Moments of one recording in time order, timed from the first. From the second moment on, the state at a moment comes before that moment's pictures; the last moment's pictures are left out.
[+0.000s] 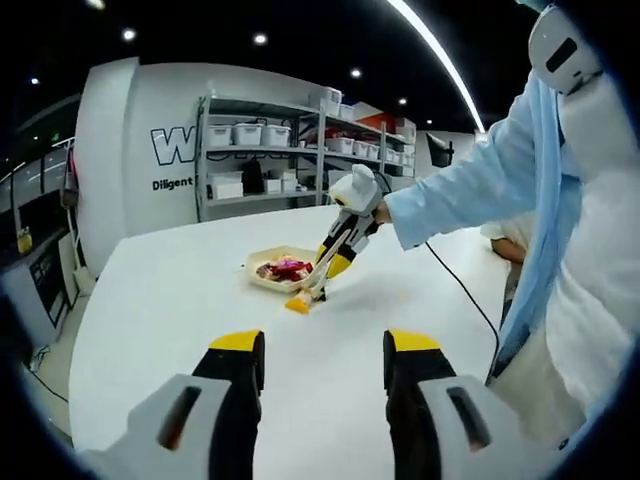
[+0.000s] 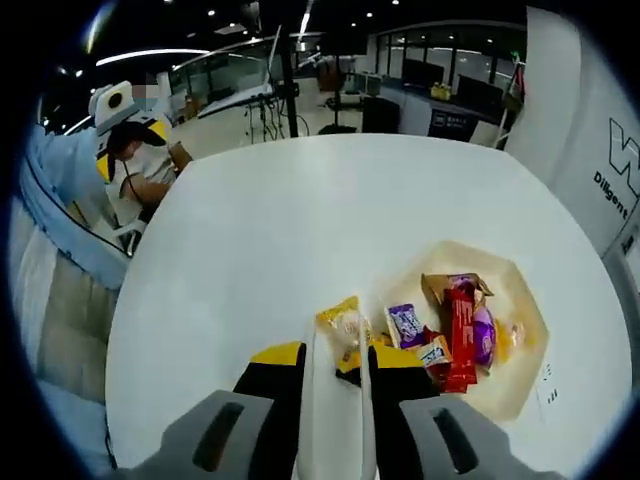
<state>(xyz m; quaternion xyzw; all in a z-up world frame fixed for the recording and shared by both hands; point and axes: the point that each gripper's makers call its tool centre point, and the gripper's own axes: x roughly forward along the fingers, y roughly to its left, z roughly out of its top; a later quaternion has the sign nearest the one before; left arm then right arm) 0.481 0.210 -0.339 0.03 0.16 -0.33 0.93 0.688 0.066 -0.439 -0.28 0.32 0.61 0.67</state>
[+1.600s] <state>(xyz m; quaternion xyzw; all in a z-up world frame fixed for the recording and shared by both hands) 0.487 0.206 -0.338 0.03 0.17 -0.31 0.94 0.685 0.072 -0.455 -0.35 0.32 0.60 0.64</state>
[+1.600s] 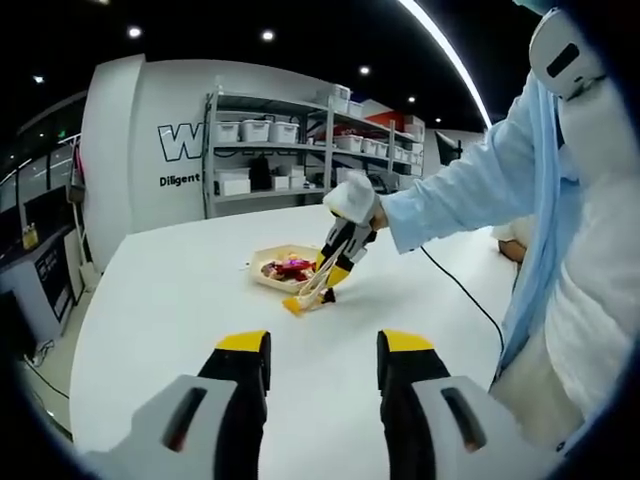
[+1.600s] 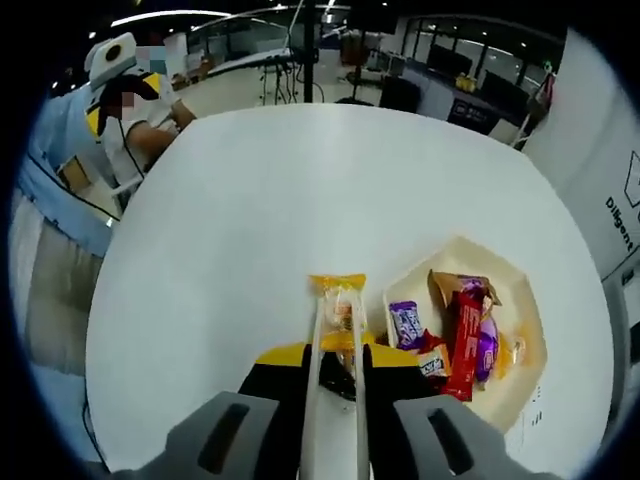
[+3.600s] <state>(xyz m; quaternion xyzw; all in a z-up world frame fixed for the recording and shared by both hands) 0.482 0.220 -0.342 0.02 0.17 -0.30 0.94 0.705 0.096 -0.473 -0.43 0.35 0.57 0.61</state>
